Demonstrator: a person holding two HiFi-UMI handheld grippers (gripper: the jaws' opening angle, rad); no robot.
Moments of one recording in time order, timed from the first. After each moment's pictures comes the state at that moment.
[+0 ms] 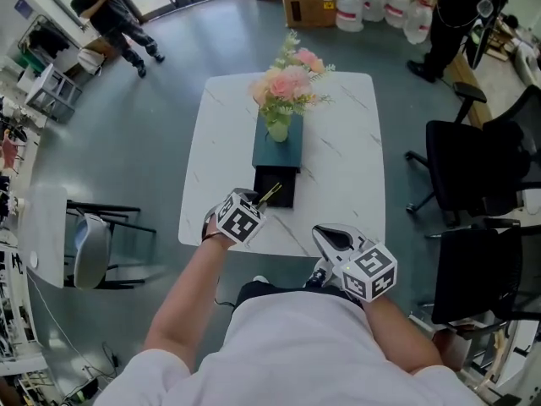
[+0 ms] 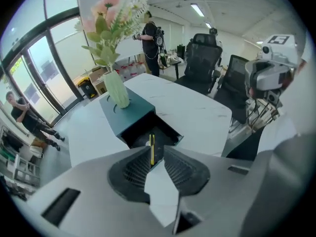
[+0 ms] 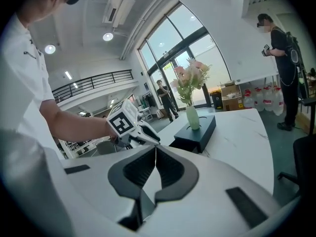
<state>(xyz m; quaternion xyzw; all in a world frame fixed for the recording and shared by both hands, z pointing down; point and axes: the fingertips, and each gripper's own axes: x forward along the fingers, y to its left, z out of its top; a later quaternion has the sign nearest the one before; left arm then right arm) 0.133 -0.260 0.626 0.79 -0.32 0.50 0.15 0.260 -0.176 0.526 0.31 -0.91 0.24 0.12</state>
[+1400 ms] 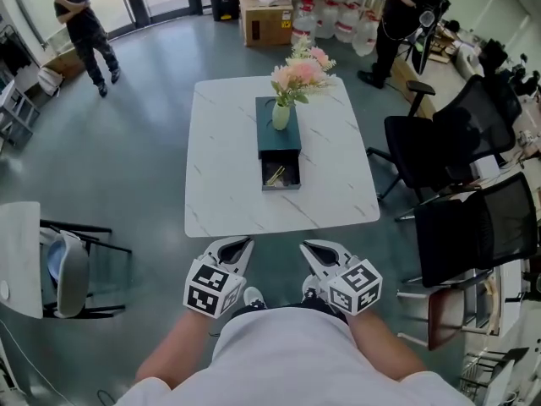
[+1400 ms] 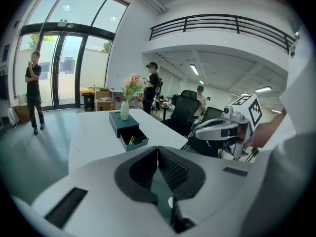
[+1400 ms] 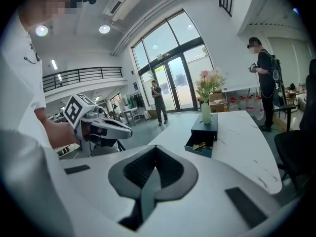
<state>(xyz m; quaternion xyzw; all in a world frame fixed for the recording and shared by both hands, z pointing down) 0.032 -0.068 0.509 0.90 -0.32 0.22 0.19 0.138 -0.042 0.505 0.41 -0.88 0.21 0.14</state>
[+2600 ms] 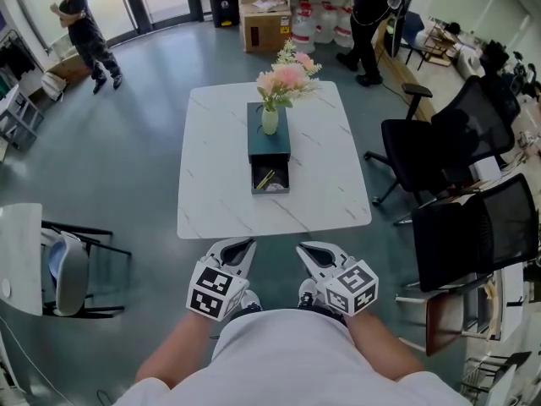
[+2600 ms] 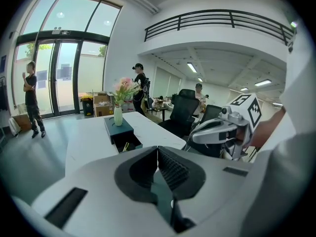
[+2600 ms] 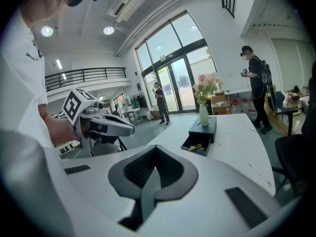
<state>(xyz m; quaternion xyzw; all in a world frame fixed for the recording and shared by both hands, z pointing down) 0.076 -0.060 0.491 0.90 -0.33 0.23 0.16 0.167 -0.036 0.497 0.39 -0.89 0.20 0.13</state>
